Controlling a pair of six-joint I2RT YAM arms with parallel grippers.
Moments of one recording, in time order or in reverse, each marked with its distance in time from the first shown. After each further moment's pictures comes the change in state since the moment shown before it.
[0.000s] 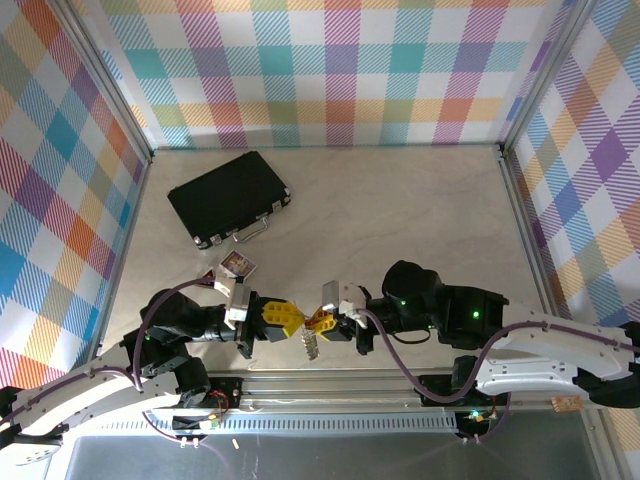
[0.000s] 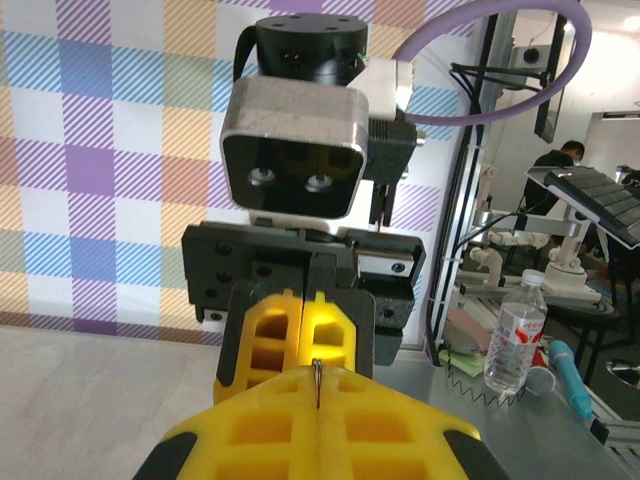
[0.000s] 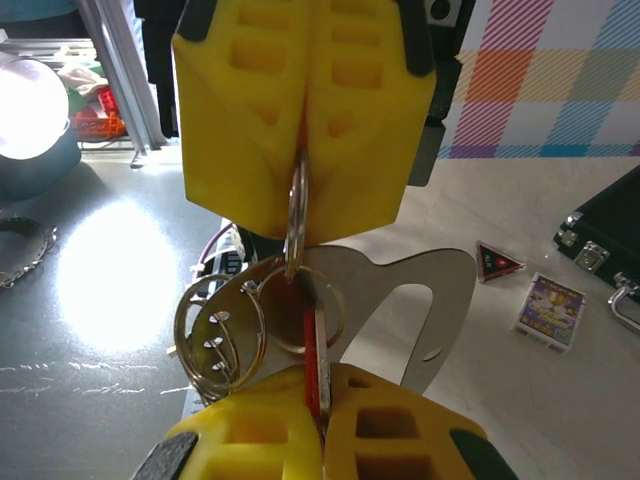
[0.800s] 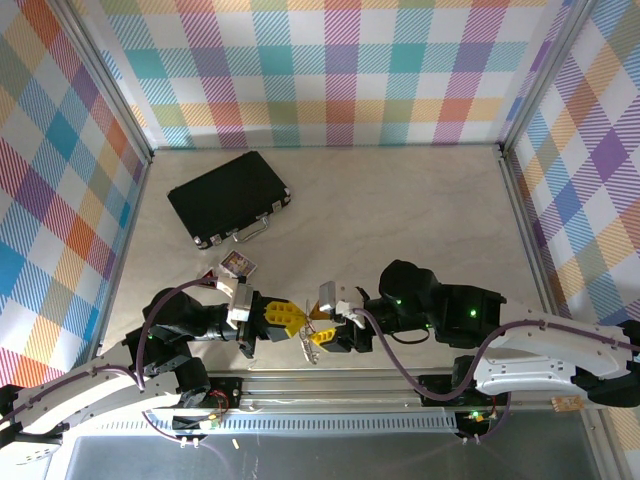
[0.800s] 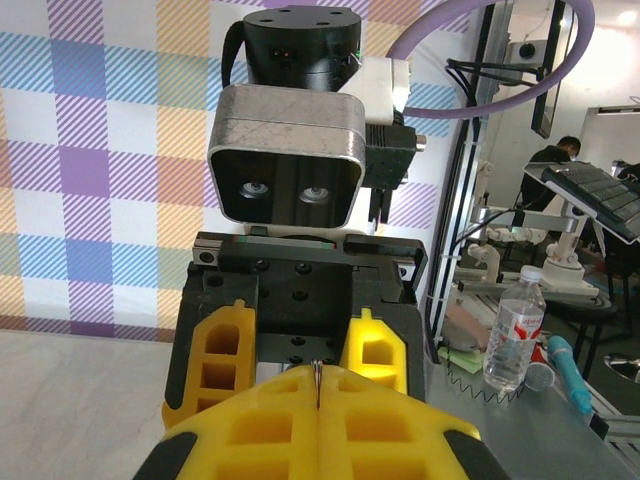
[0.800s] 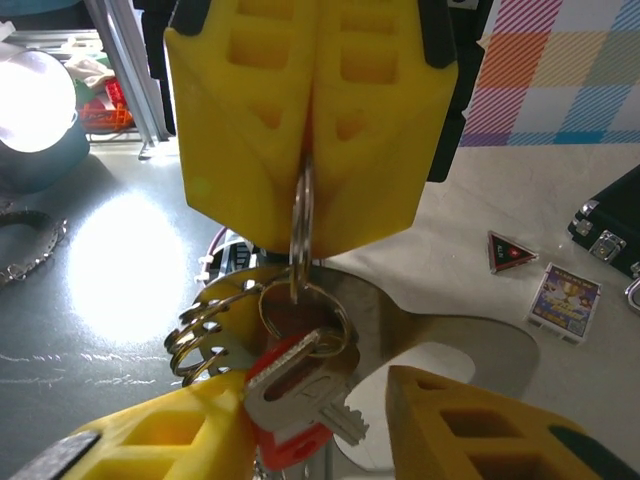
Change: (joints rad) left arm 0.000 0.018 0.001 0.019 0.017 0.006; right arm 0.000 0.024 0.016 -0.021 -0.027 0.014
